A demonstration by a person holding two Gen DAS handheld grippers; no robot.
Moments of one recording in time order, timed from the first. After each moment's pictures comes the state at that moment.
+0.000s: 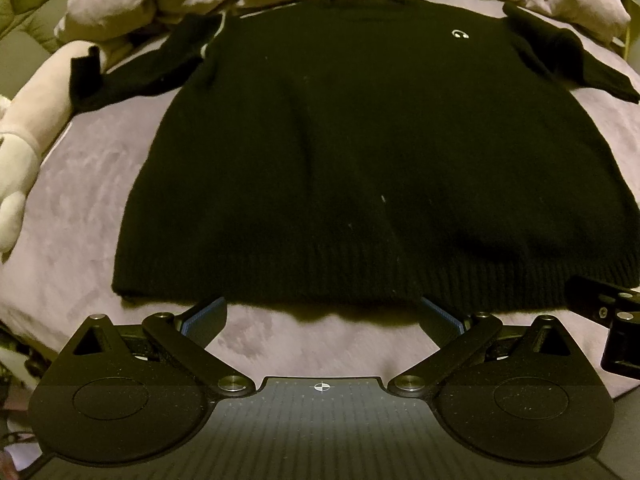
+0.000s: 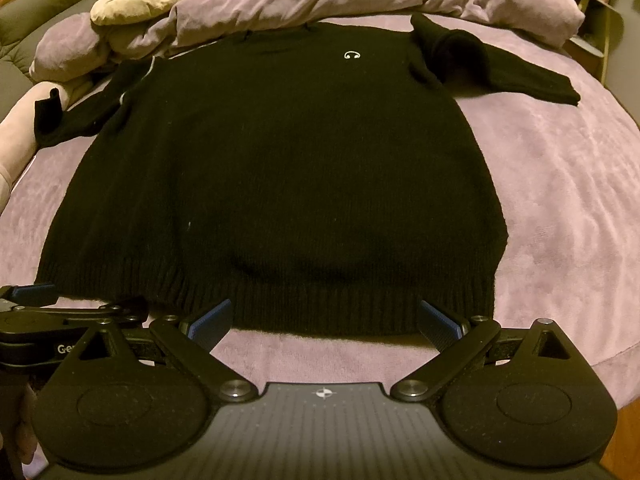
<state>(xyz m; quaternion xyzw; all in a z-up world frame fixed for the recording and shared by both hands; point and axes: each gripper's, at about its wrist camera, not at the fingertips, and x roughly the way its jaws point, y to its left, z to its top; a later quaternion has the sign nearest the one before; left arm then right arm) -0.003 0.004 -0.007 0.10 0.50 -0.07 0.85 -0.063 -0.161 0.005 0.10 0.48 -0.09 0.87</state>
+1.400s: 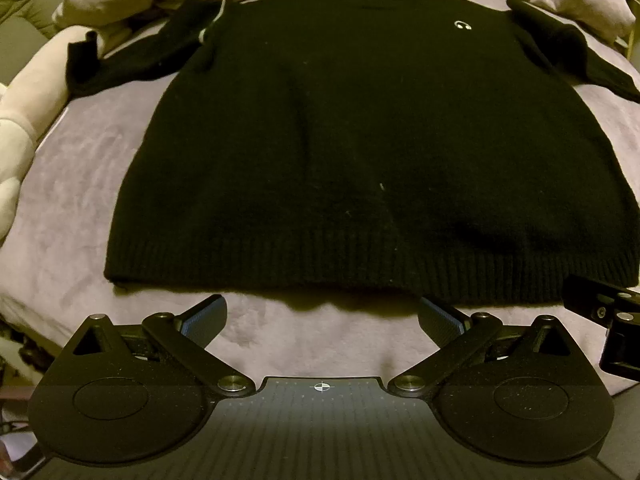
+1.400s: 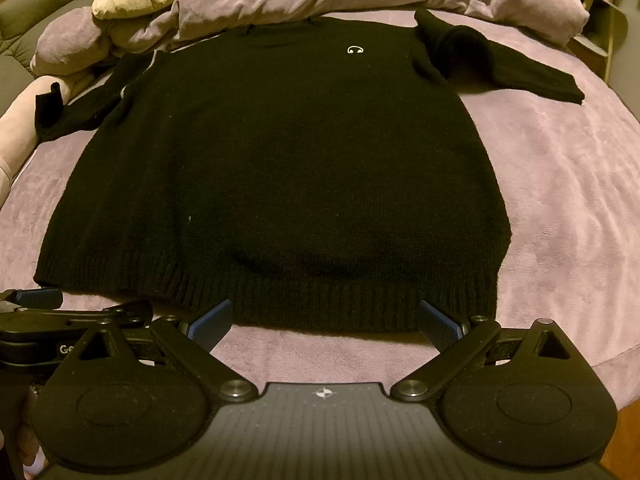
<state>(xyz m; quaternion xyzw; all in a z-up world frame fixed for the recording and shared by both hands) 0.002 0.005 -0.011 0.09 0.52 -0.07 0.84 -0.060 -0.162 0.001 0.10 0.48 -0.08 0.87</state>
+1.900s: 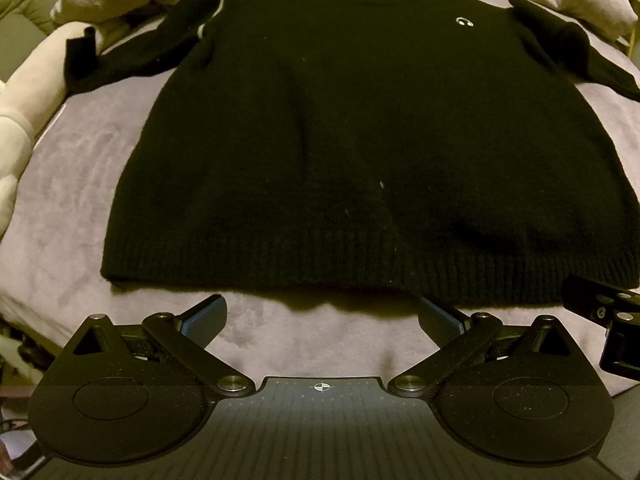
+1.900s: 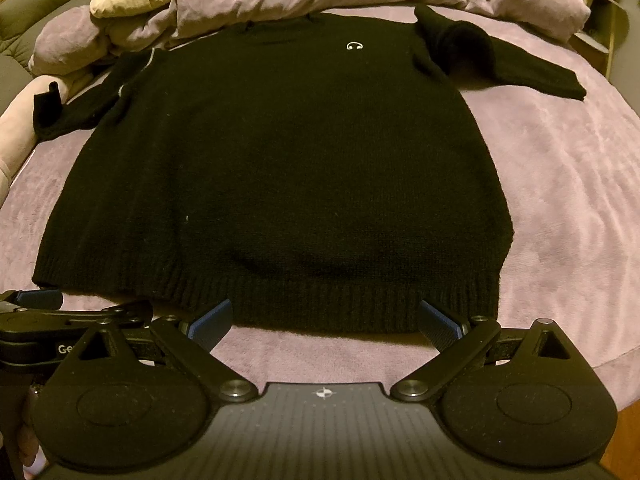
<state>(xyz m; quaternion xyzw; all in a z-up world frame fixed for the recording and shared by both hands) 0.005 0.003 -0.014 0.09 0.53 -0.07 0.84 -0.056 -0.165 -0.002 0.10 0.49 -0.08 0.86</state>
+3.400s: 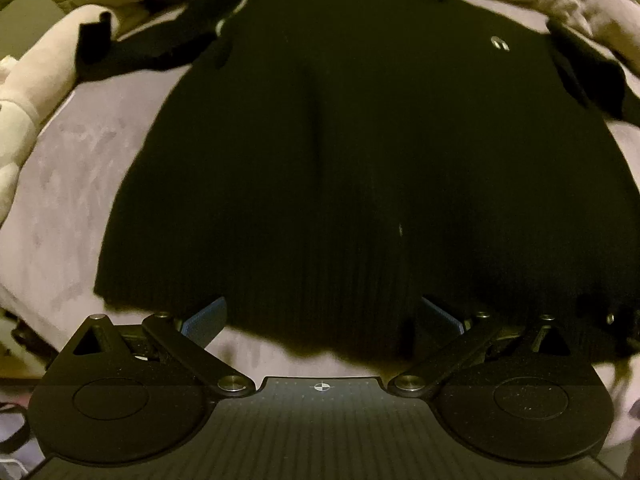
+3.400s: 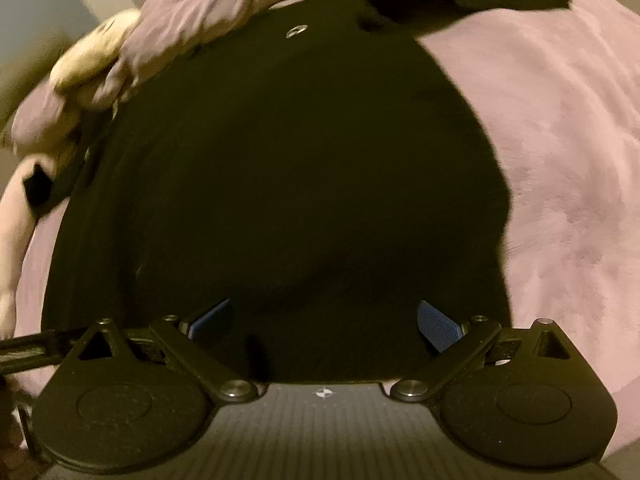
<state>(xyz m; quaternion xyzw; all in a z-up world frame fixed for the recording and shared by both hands) 0.045 -0.001 -0.011 0.05 0.53 -0.03 0.84 -0.039 -0.255 -0.072 0.26 0.44 -0.08 0.85</state>
